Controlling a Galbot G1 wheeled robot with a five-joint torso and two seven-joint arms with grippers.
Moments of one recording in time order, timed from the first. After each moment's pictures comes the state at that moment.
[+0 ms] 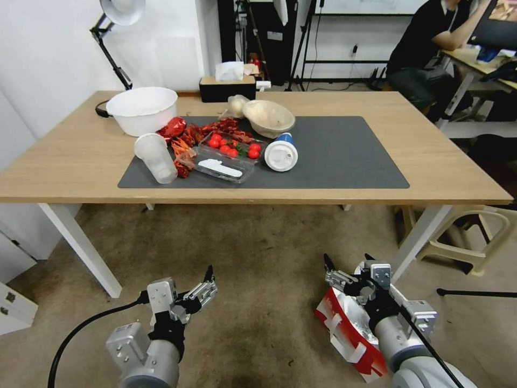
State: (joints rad) left arm 1.91 -1.47 -0.32 -2.50 -0.37 0.38 -0.37; right arm -1.76 1.55 0.57 2.37 0.09 -0.43 -0.10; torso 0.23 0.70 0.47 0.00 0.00
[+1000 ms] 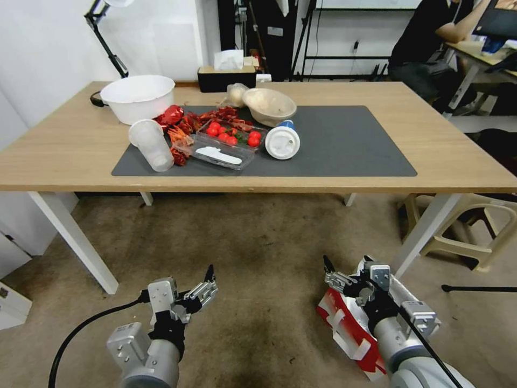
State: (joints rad) left arm 1.91 -1.46 -0.33 -2.50 -0.35 0.38 -0.35; right arm -1.75 1.55 0.57 2.36 0.10 -0.43 -0.09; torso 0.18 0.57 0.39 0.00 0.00
